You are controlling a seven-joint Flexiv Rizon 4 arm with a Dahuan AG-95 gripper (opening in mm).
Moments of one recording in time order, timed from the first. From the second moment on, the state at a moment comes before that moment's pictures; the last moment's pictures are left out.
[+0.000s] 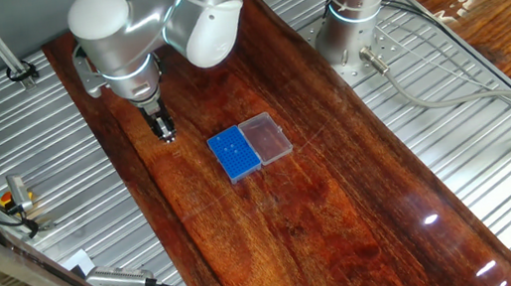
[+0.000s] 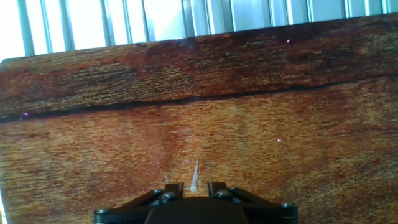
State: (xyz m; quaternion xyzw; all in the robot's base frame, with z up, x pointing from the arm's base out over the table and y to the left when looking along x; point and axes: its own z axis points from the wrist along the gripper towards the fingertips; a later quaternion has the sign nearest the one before) arm 0.538 -0.032 0.034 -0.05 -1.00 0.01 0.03
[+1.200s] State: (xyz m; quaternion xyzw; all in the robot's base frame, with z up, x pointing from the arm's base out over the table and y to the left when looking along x) arm 0.543 -0.028 0.023 -0.08 -1.00 0.00 0.02
